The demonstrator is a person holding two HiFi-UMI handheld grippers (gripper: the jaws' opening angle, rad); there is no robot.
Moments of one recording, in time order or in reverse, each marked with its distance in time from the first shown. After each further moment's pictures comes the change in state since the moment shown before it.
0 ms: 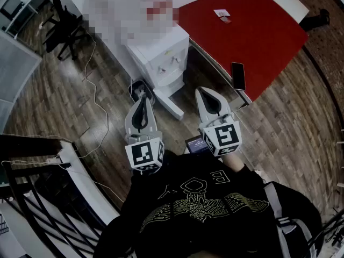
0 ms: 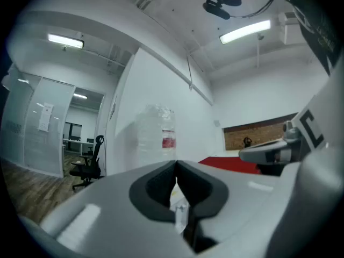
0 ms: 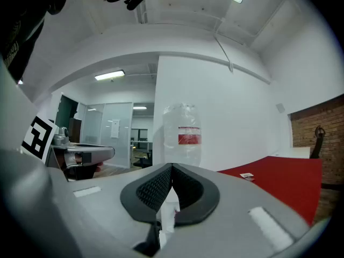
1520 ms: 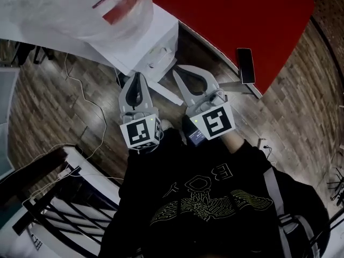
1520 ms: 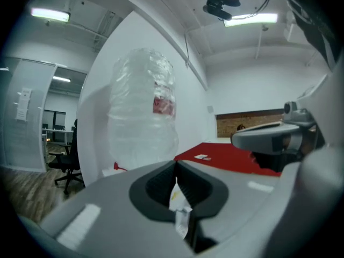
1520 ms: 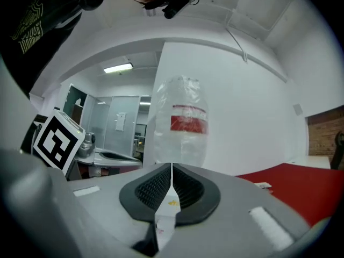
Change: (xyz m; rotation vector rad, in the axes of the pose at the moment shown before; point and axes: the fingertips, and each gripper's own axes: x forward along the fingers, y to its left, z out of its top) left arm 0.206 0.018 -0.085 0.006 0.114 -0.131; right arm 0.170 -0.046 -0.036 -0.184 0.010 0.104
